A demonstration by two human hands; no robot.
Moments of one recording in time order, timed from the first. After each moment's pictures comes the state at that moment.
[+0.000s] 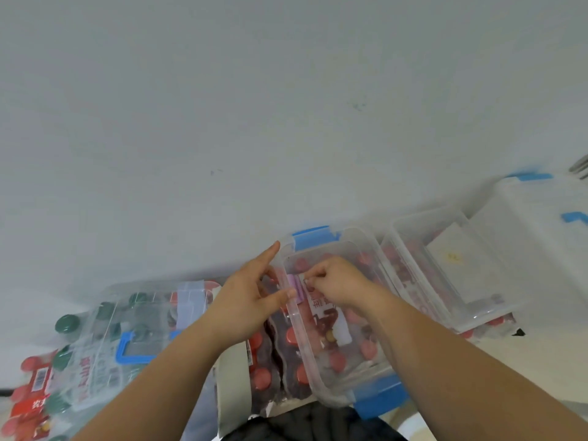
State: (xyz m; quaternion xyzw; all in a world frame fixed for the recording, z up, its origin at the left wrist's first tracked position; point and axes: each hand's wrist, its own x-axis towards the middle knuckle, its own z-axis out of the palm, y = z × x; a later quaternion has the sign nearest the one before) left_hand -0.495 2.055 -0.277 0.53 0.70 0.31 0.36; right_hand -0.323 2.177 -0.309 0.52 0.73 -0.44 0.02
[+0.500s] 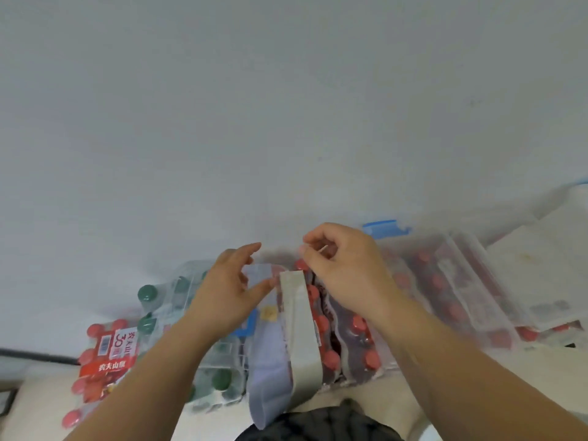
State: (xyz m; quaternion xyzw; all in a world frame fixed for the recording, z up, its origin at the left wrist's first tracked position) left_hand -0.608 1.979 -0.281 0.49 0.78 0.31 0.24; right_hand -0.423 2.079 -0.214 0.46 0.76 -0.40 -0.22
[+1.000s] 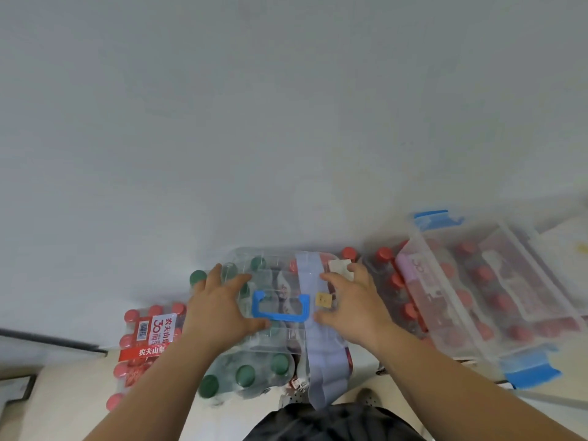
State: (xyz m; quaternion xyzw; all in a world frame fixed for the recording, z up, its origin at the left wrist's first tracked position) left_hand -0.697 1.899 -0.323 0.47 0.85 0.01 0.23; right_hand -0.476 2.016 -0.319 0.52 0.79 -0.32 0.06
